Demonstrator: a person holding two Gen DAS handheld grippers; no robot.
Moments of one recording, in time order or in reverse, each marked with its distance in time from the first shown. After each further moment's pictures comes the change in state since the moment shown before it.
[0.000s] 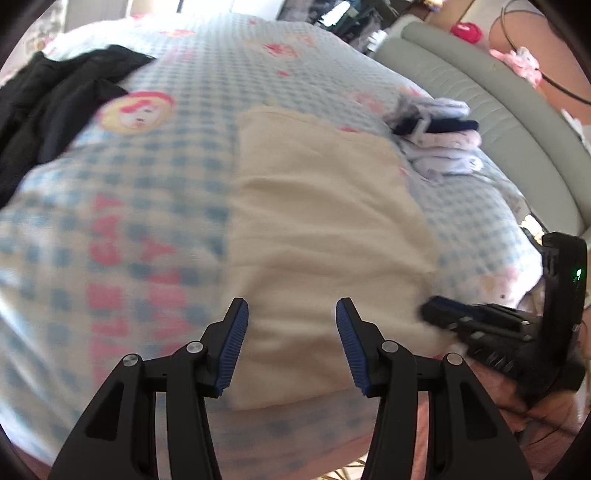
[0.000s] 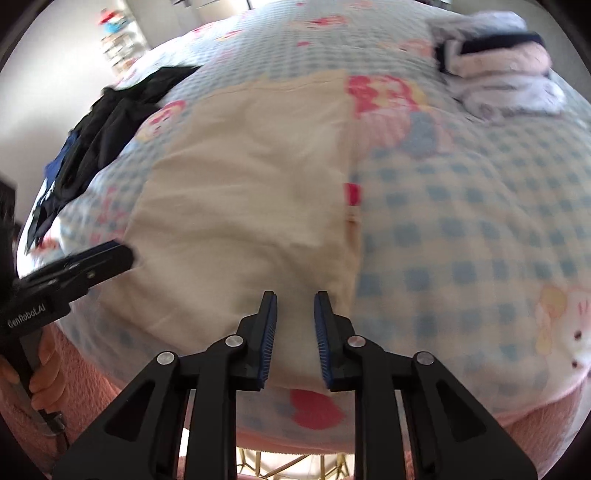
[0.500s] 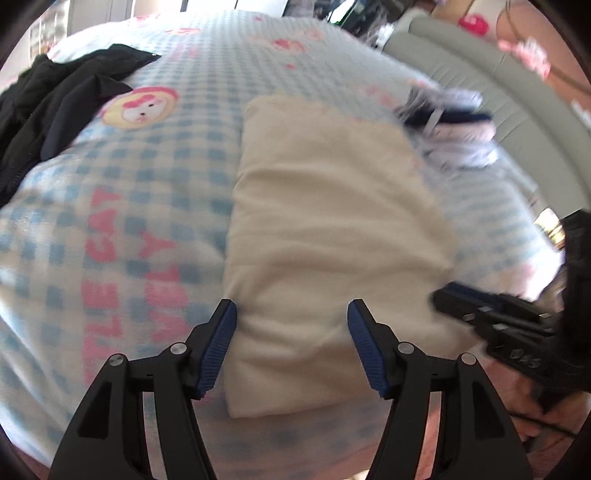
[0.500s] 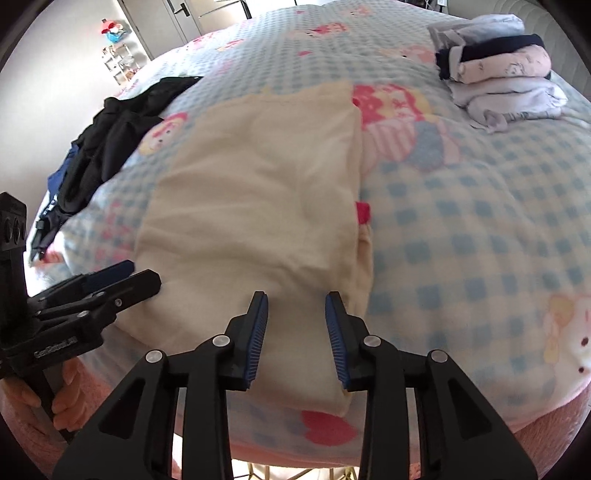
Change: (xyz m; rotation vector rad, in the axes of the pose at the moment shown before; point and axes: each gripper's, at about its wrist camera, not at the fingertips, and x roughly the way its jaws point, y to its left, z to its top) left arm 0.034 -0.015 -0.006 0.048 0.048 0.124; right arm 0.006 0.003 0.001 -0.005 -0.033 0.015
